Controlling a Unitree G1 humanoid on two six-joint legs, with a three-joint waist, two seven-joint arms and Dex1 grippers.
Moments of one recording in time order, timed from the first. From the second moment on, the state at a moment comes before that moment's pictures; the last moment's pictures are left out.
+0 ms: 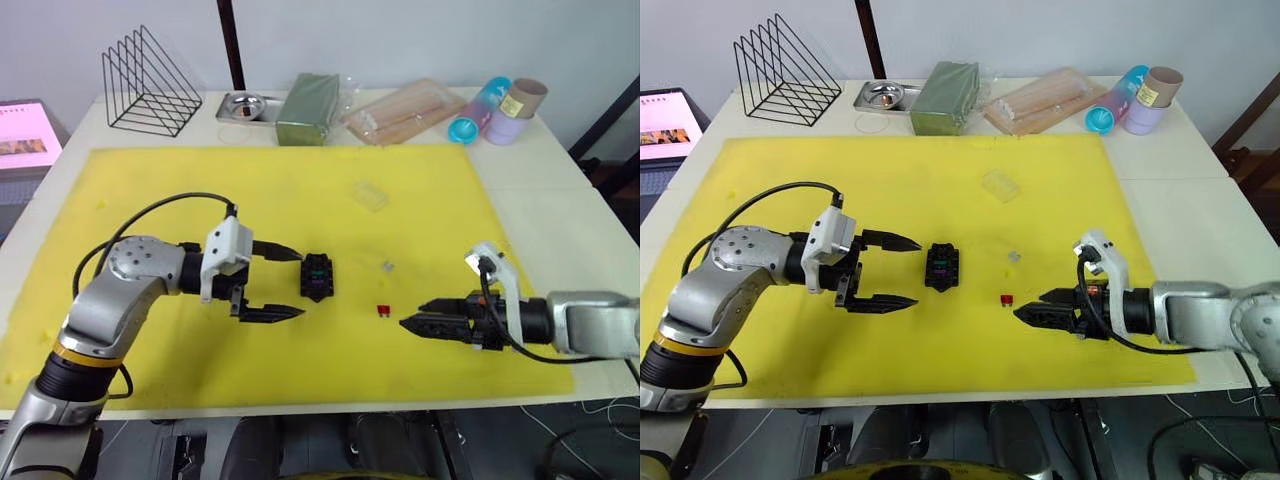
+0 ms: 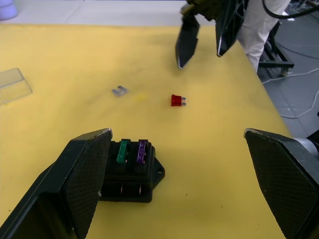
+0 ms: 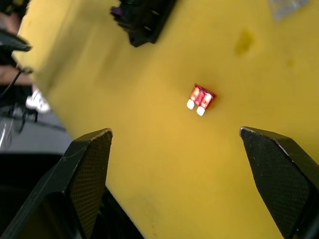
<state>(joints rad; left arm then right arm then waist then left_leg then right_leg) -0.40 0.73 -0.11 -0.27 -0.50 0.40 -1.24 -0.23 -1.16 -0.05 -0.35 1.57 1.17 0.38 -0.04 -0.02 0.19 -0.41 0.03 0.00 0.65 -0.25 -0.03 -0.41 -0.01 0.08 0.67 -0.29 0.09</state>
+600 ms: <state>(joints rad) -0.41 0.72 -0.13 -0.26 -0.48 0.38 -1.24 -0.51 -0.97 0.15 -0.18 1.10 1.27 0.77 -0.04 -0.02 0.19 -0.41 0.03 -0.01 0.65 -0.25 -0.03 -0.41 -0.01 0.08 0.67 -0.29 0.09</state>
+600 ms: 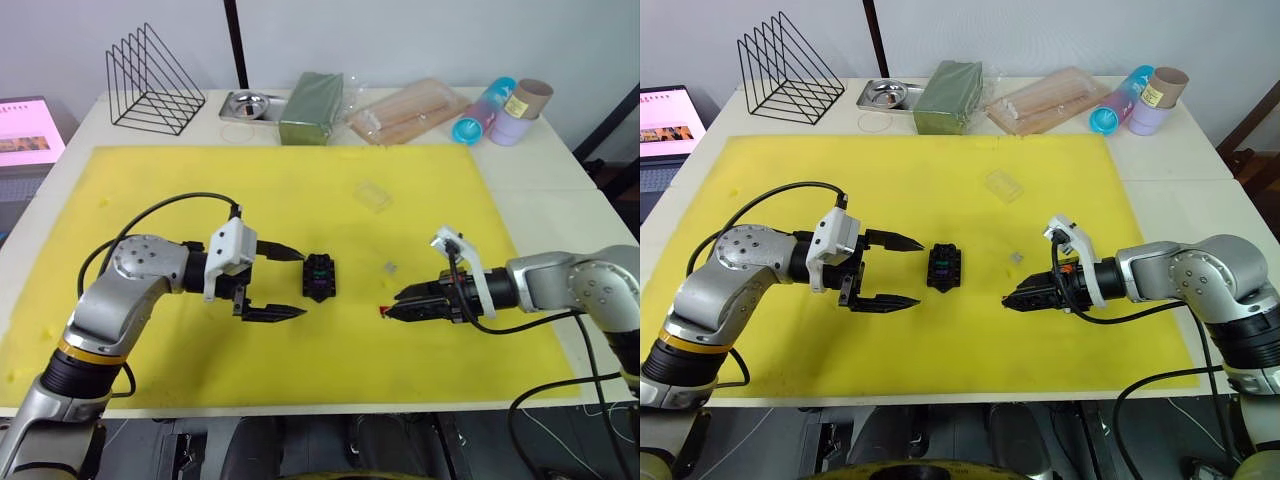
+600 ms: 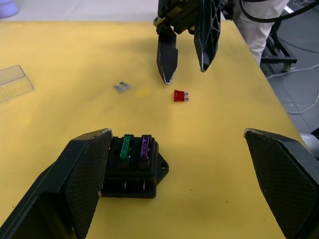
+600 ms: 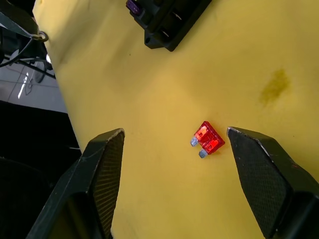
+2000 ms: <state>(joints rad) -0.40 0.73 -0.12 -0.26 -0.47 0.38 -1.22 -0.52 -0.84 0.15 -0.10 0.86 1.33 0.93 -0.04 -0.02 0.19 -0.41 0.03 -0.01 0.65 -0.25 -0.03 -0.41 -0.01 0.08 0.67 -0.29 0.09</state>
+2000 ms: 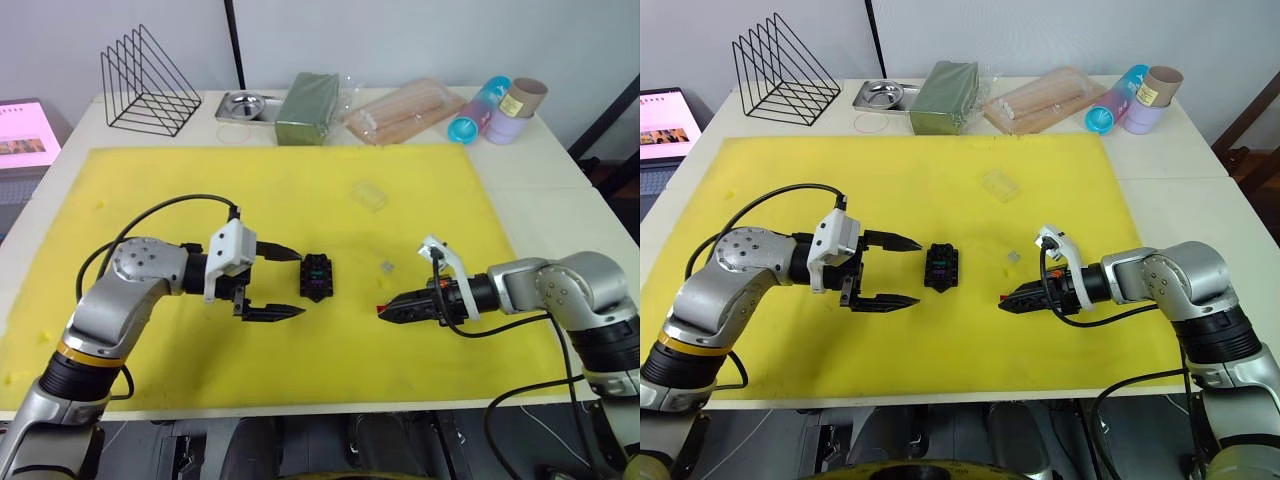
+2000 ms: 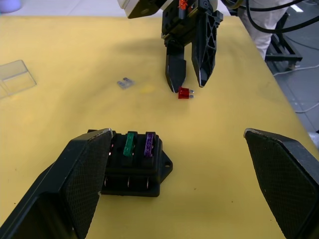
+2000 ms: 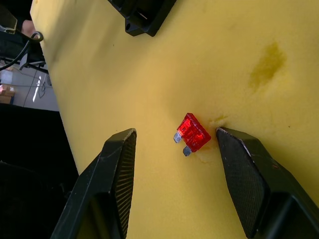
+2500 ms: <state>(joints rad) -0.40 0.73 -0.12 -0.26 -0.47 0.38 -1.21 -0.54 -0.82 0.15 -0.06 0.82 1.34 0.96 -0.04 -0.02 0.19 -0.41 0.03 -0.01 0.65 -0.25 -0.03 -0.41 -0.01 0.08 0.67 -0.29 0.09</state>
